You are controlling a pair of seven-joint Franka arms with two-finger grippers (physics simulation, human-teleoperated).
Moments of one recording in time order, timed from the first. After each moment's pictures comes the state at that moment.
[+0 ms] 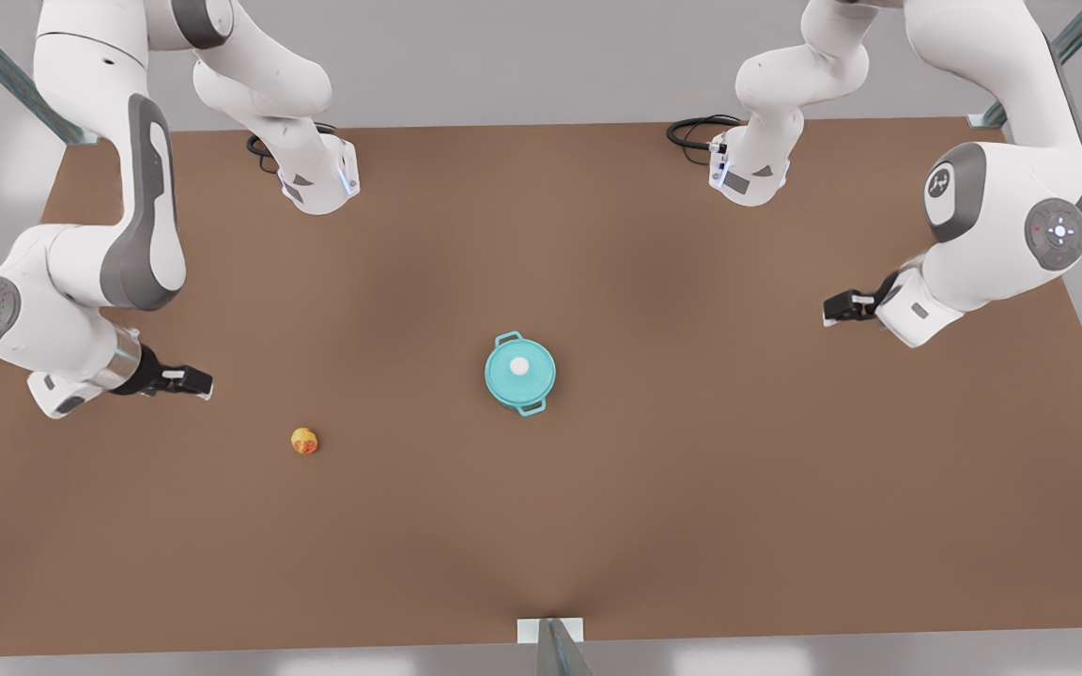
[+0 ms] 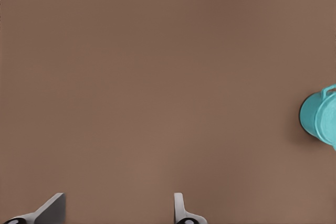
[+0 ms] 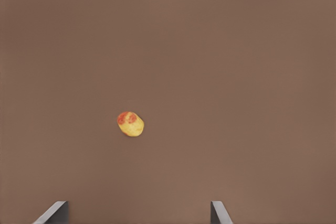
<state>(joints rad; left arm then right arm) 0.20 0.10 -0.26 -1.65 -0.08 1.61 -0.01 -0.09 0.23 0.05 -1.64 0.02 1.84 0.00</state>
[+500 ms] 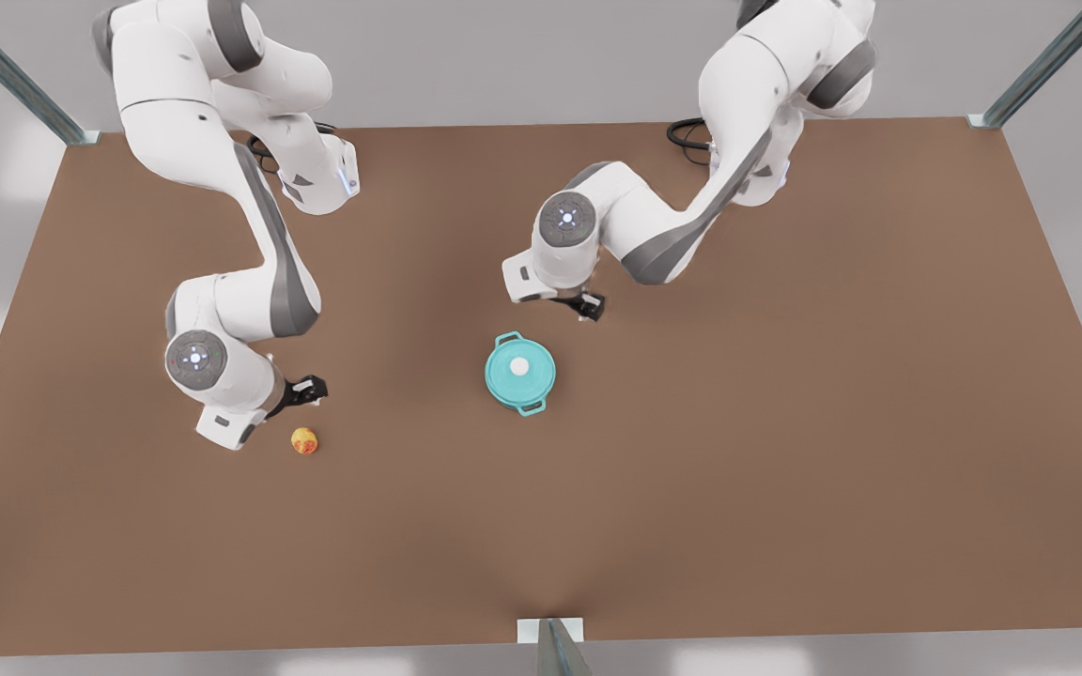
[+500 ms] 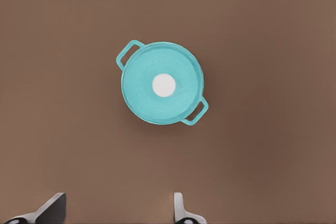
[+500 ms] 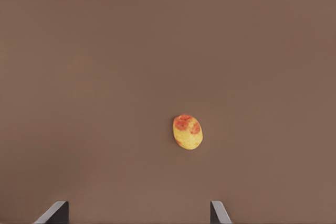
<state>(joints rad) -0.50 0.55 -0.41 -1.38 0.13 1.80 -0.38 0.11 0.37 0.07 -1.72 -0.07 1.97 -0.13</state>
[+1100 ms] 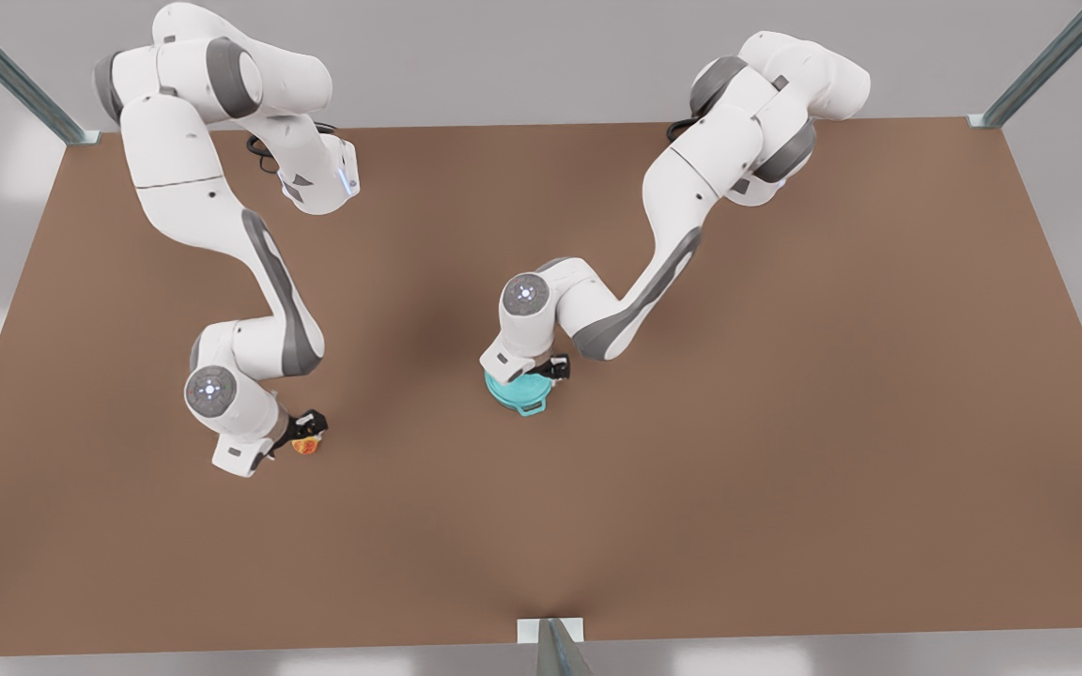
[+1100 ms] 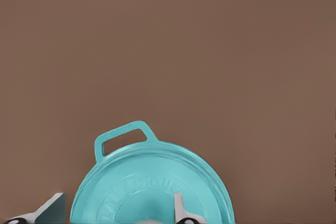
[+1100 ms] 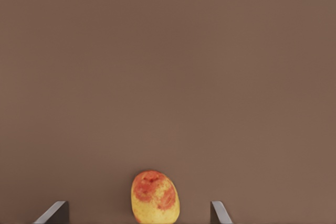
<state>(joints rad) -0.57 0.89 -0.36 -1.26 0.40 2.14 -0.95 0.05 0.54 0.06 -1.81 -0.07 2.36 -0.27</state>
